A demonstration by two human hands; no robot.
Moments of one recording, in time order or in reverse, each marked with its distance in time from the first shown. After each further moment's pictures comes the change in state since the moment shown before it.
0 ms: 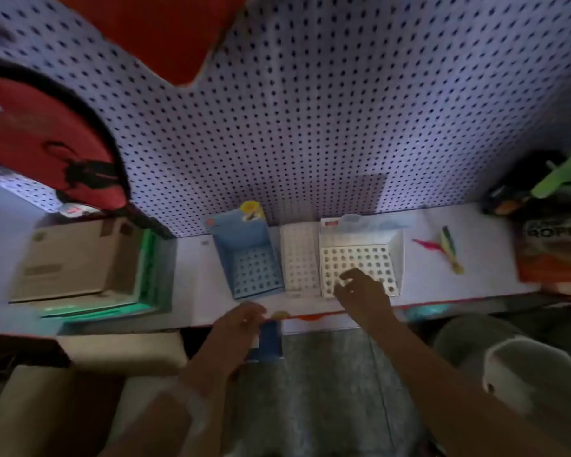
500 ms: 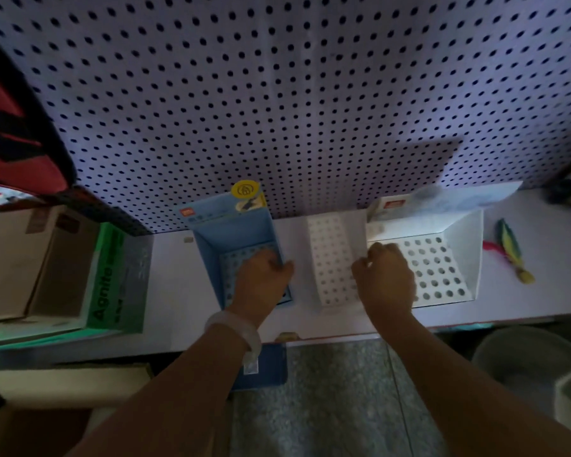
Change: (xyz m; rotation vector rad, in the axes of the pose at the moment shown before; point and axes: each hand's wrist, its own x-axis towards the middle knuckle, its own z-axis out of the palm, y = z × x) left_hand 0.163 -0.005 0.028 0.355 0.157 0.106; right_hand 0.096 0.005 0.050 -0.348 0.420 -0.025
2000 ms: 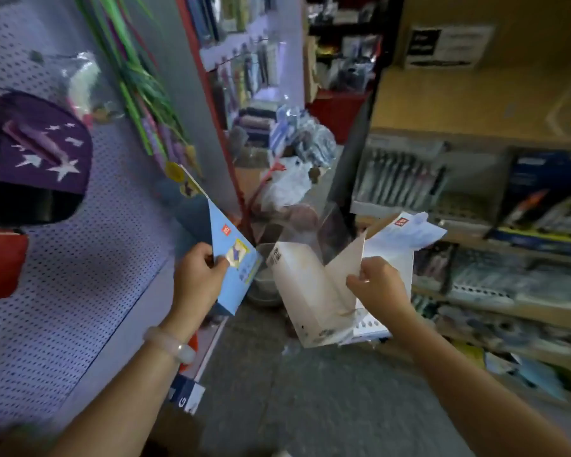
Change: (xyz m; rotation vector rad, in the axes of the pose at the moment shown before) left_hand -0.600 0.206 -0.184 0.226 -0.353 1.080; right_hand -0.672 0.041 -0.437 0.411 0.611 0.666
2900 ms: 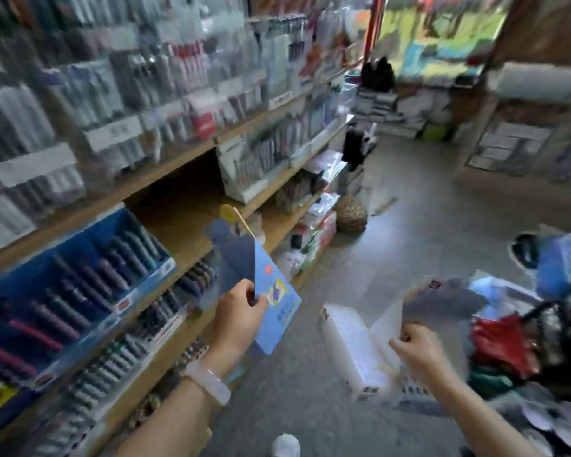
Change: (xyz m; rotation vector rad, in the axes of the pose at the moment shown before) left_hand -0.427 0.521 0.451 -0.274 -1.133 0.915; right_hand -0.377 0.469 -0.408 0.132 0.998 1.121
